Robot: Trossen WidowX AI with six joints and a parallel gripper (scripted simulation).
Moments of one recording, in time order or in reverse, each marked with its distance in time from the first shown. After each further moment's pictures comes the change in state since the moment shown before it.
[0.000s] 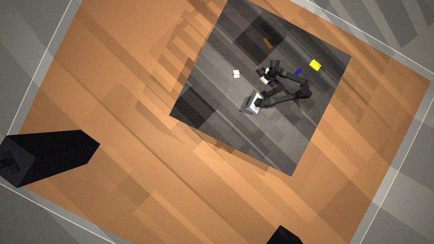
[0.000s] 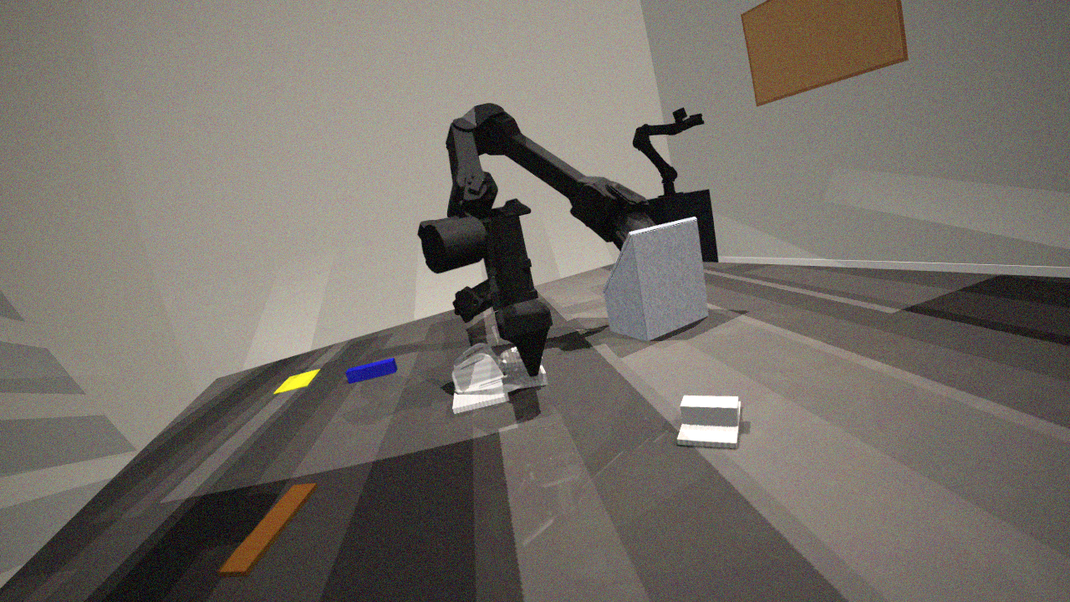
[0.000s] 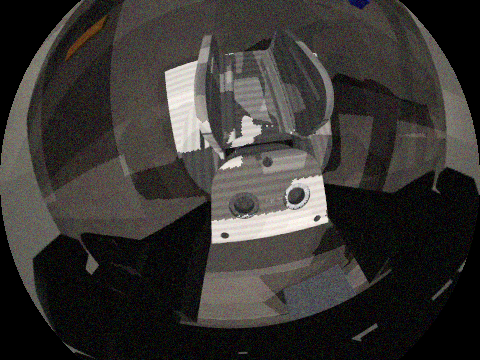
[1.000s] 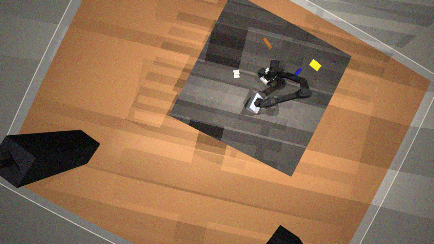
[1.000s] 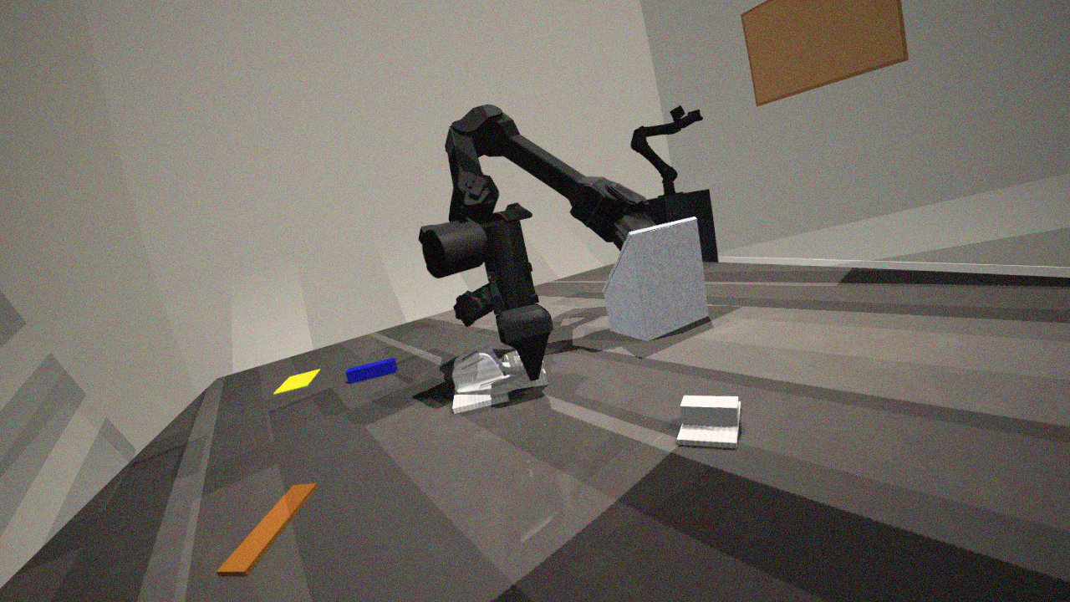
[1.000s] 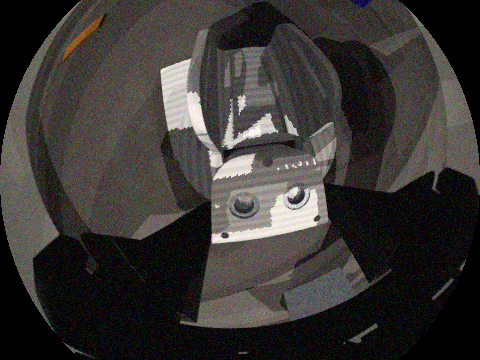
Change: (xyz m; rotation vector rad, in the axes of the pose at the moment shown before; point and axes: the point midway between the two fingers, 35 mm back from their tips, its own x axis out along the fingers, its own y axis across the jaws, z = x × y) arm 0.006 -0.001 0.000 0.000 -0.001 -0.003
